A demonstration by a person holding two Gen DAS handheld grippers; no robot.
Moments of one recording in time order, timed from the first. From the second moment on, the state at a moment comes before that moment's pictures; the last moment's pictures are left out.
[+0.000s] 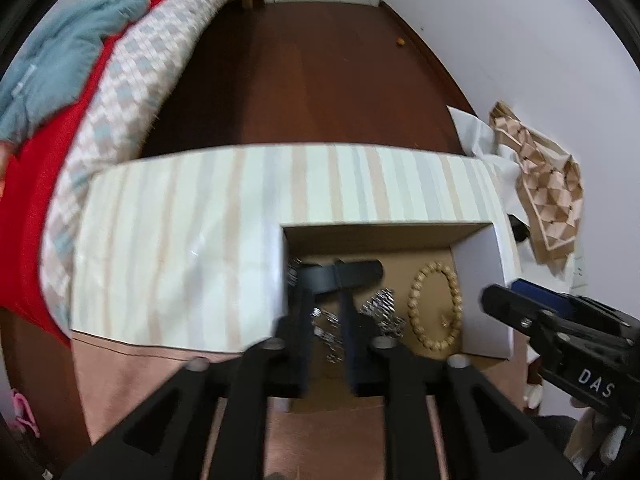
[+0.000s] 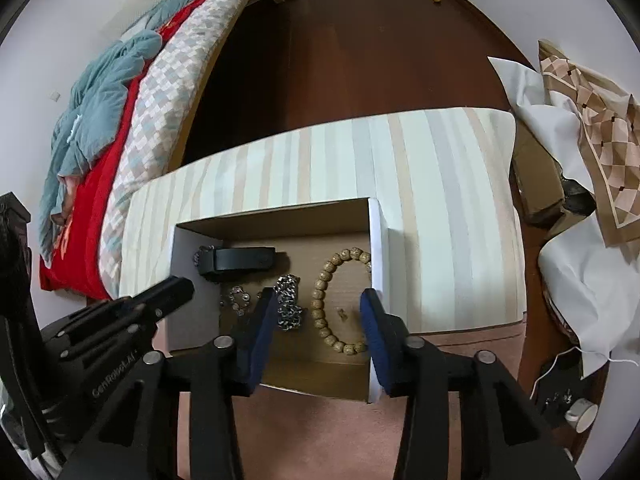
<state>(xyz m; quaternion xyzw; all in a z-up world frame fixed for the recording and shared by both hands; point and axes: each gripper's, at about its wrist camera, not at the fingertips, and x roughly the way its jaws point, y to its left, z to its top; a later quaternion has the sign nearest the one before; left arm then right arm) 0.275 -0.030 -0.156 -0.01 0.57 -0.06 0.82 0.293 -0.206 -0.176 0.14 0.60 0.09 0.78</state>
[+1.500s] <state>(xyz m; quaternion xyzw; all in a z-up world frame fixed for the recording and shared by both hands) 0.110 0.000 -0.044 -0.01 0.41 0.03 0.91 0.111 -0.190 -0.037 0.00 0.42 -0.03 0.91</state>
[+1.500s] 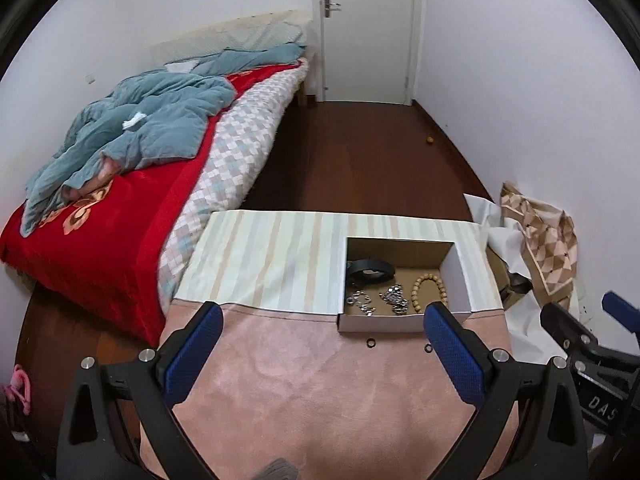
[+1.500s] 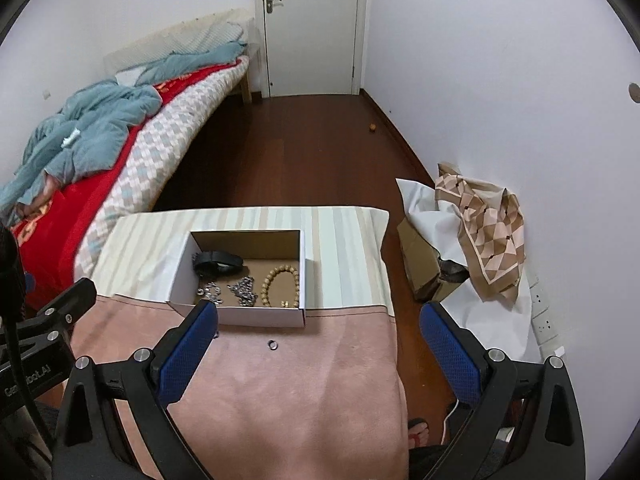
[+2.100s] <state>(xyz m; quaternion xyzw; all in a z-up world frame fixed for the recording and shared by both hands) 0.141 0.035 -0.195 0.02 0.51 0.13 0.85 0.157 -0.173 -0.231 0.03 0.51 0.02 0.86</state>
